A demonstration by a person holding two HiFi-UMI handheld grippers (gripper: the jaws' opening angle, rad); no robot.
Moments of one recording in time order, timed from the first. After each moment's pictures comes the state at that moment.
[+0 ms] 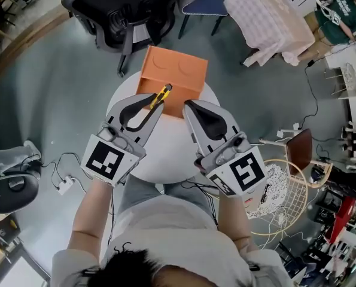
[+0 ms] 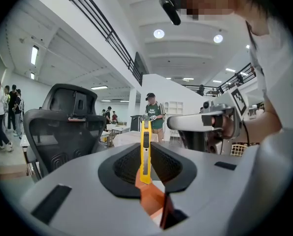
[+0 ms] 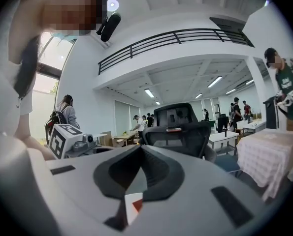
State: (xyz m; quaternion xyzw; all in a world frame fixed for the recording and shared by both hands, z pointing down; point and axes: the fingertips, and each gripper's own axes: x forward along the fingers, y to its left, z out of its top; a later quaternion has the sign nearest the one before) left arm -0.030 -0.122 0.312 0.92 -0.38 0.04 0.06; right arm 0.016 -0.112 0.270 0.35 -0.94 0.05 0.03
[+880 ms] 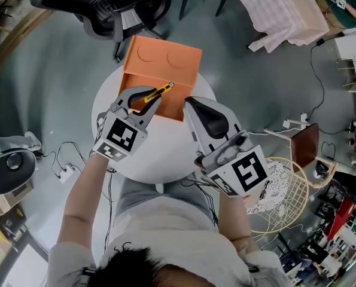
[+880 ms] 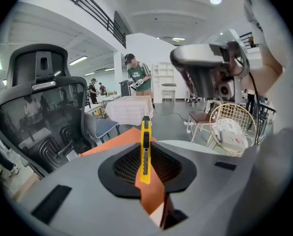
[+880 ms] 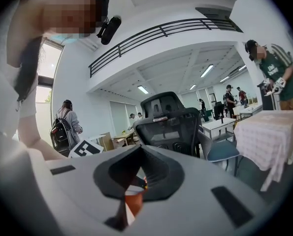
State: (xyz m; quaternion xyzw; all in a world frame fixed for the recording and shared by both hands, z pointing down) left arm 0.023 -0.178 0.459 0.91 -0.31 0.28 0.06; right arm 0.070 -0.160 0.321 0.35 -0.93 0.12 0.03
